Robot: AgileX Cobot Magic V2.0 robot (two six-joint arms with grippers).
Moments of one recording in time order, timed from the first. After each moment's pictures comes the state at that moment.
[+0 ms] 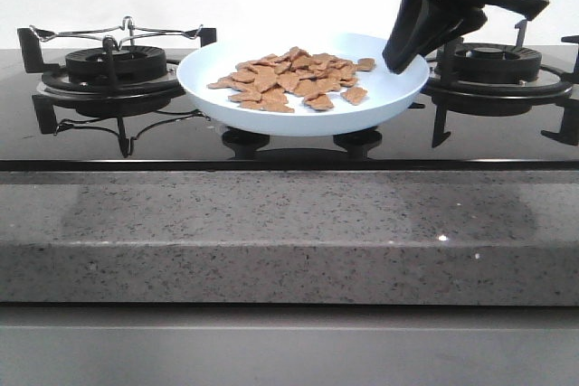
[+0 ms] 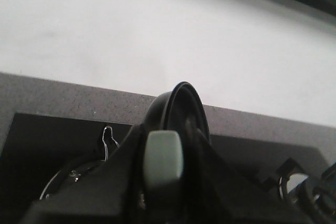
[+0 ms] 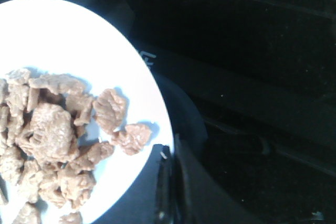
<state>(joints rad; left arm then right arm) 0.14 1.39 -1.32 -1.19 0.56 0.74 0.29 1.60 -1.27 0.43 0.69 -0.19</state>
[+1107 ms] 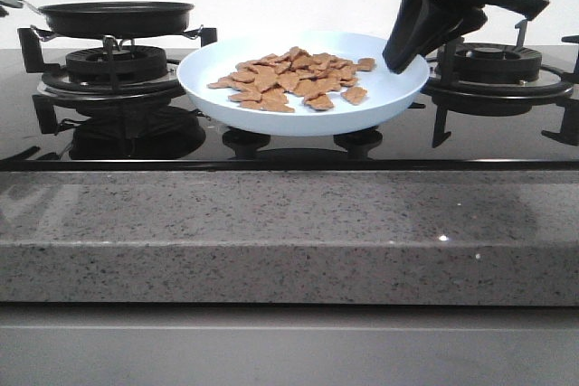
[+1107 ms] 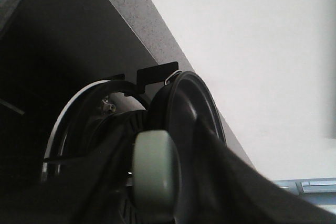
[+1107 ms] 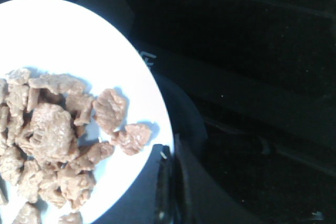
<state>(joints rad) 0.32 1.86 -1.33 -1.61 0.89 0.73 0.29 1.60 -1.27 0.43 0.69 -0.19</state>
